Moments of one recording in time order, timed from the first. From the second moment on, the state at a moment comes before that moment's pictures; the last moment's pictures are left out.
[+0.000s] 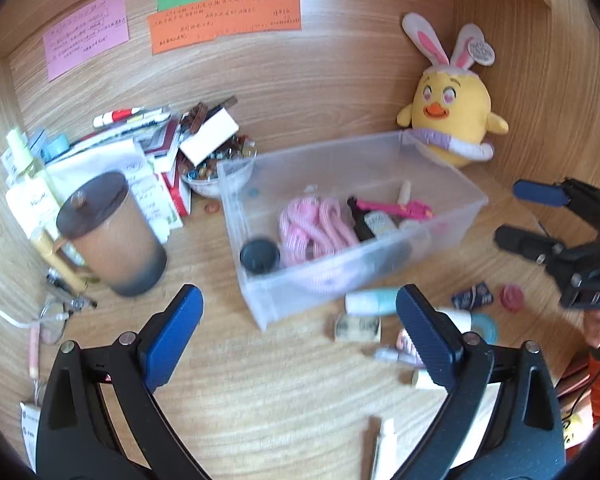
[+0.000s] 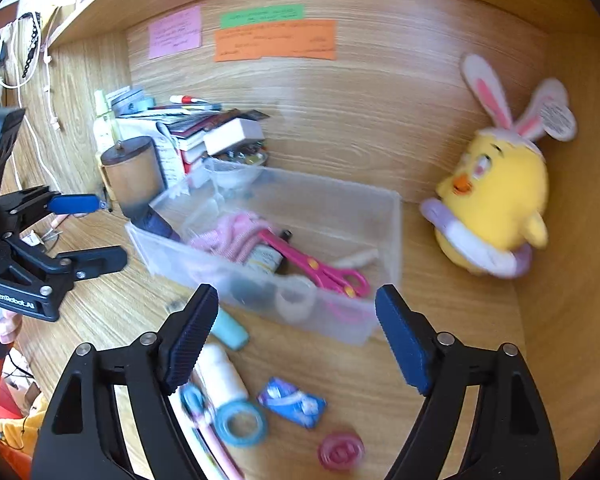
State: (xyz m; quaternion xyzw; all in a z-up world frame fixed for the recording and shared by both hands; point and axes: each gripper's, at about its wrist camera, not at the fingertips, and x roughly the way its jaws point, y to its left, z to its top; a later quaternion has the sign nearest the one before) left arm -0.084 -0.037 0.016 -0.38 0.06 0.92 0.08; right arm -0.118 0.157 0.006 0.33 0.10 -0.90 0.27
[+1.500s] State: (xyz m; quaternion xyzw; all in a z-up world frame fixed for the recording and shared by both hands) left arm 0.000 -0.017 -0.061 -0.45 0.06 0.88 0.12; right arm -0.093 0.210 -0.071 0.40 0.06 -0.89 0.20
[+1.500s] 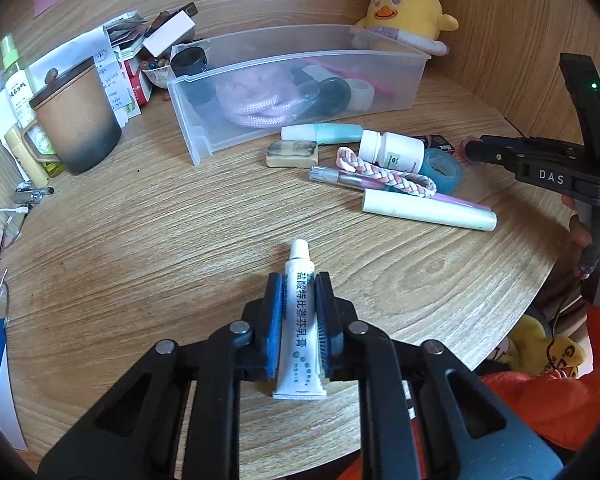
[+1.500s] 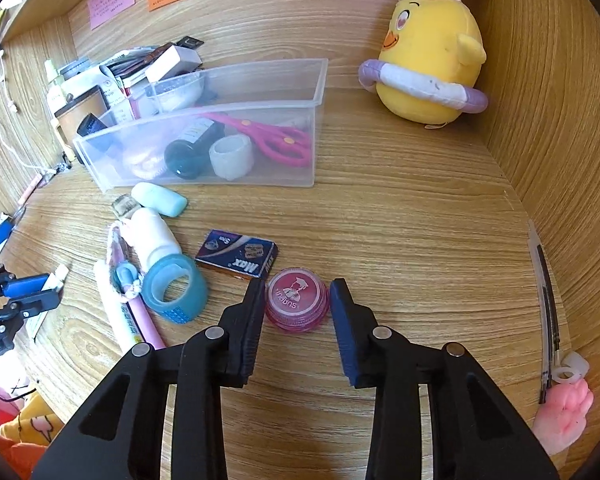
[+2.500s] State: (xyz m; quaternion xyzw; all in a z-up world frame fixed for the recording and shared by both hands) left arm -0.061 -0.034 0.032 -0.32 0.00 0.94 0.11; right arm -0.107 0.179 -0.011 0.32 0.01 -0.91 0.26
